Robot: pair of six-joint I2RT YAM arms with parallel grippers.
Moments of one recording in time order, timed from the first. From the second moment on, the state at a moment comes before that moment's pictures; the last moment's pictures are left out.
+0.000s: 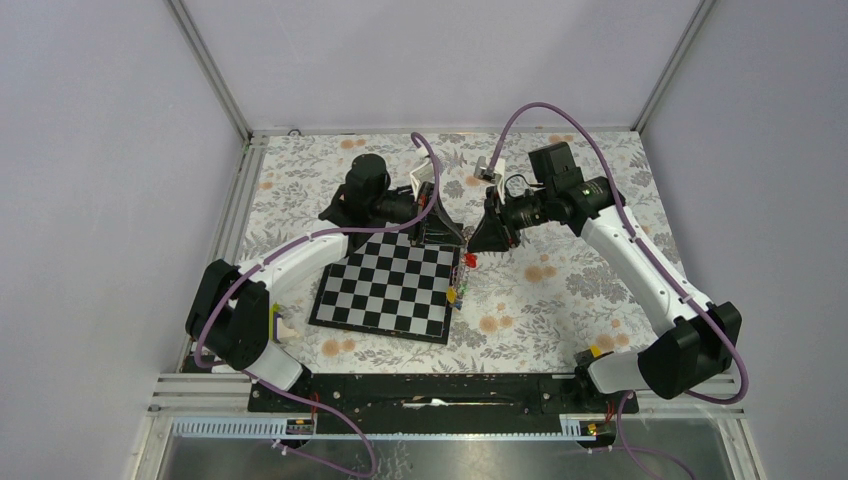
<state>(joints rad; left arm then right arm) -0.57 1.54 1.09 0.34 1.22 -0.40 0.42 1.39 1.34 -0.85 -0.99 -0.36</state>
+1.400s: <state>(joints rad) -0.57 1.52 1.10 0.11 1.19 -0.13 0.53 1.53 1.56 -1.16 -0.72 -0.47</state>
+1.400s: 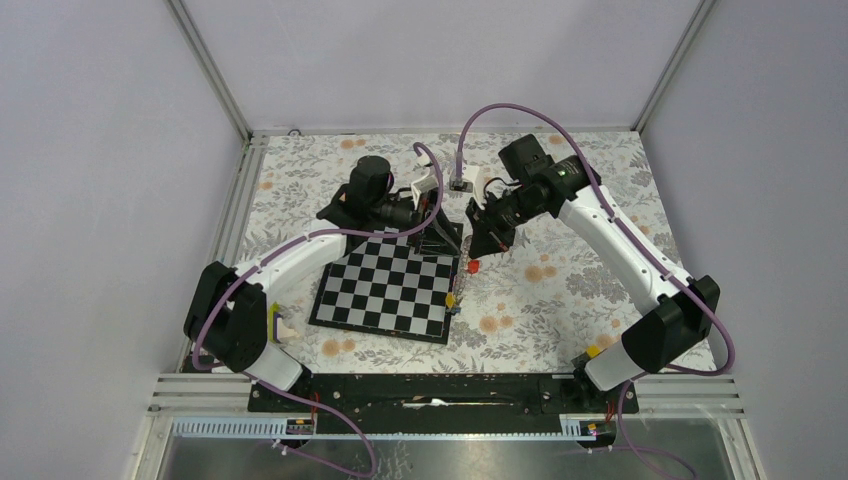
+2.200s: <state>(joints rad) -0.58 1.52 1.01 0.38 1.20 -0.32 0.54 1.54 1.59 -1.17 -0.72 -0.47</state>
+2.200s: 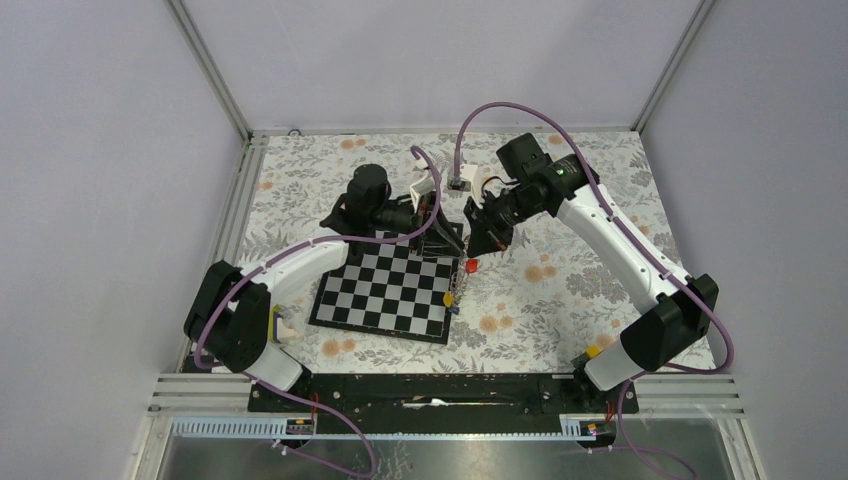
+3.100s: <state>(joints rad) -0.58 1.52 0.99 0.44 1.20 -0.37 0.54 1.54 1.57 -1.15 -0.72 -0.46</state>
